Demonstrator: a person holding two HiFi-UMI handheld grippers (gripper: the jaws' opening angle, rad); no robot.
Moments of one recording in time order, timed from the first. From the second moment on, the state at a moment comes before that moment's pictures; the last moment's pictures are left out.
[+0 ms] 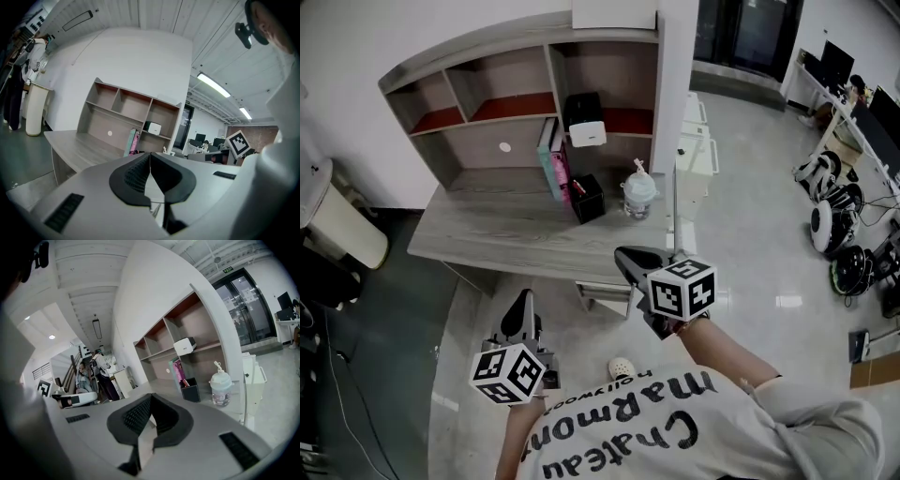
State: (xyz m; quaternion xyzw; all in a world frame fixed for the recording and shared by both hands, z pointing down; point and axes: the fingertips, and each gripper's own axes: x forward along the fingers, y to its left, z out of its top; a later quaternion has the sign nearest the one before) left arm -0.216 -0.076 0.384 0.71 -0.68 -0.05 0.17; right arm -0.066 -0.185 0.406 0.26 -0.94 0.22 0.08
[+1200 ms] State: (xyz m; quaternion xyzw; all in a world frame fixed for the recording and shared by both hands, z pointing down) left arm -0.248 -0.177 0.402 0.70 -0.69 -0.06 0.17; right arm -0.099 -0.290 0.425 0.25 -0.94 0.22 0.09
